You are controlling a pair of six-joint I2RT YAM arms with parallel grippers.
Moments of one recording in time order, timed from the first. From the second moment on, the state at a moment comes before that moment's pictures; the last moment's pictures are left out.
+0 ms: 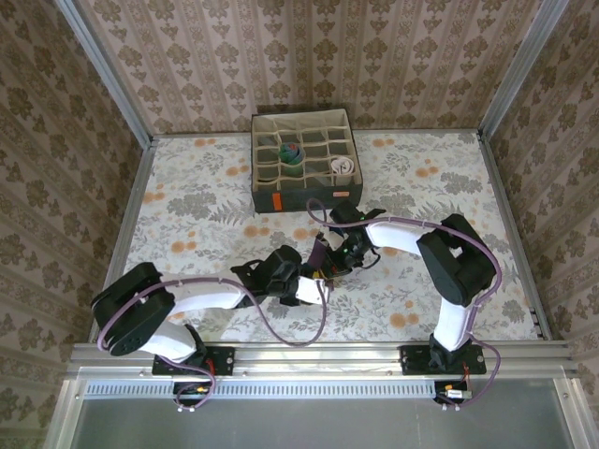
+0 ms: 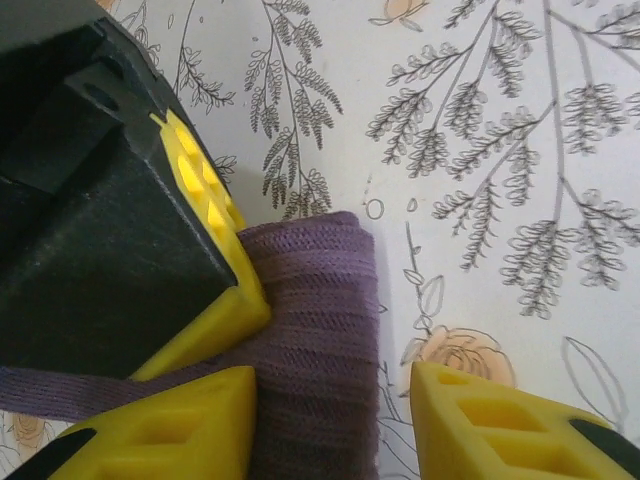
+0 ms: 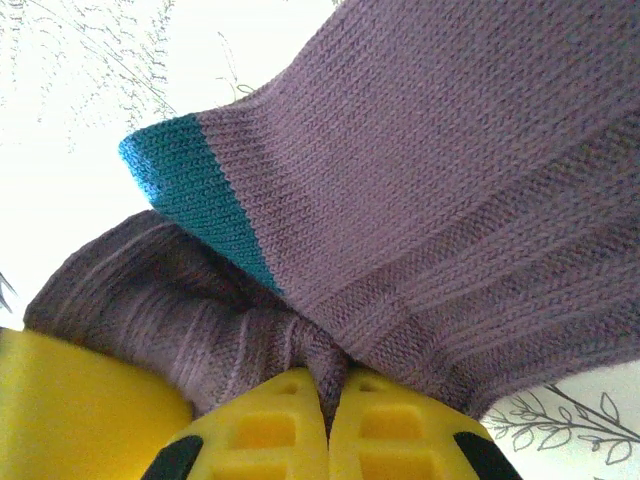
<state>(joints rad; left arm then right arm) -1.02 1.49 0.58 0.08 0.16 0.85 0.58 1.83 1.05 -0.62 -0.55 0.18</state>
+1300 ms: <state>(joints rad) -0.72 1.82 0.95 -0.21 0.72 0.46 0.46 1.50 0.76 -0.27 -0.54 0.26</state>
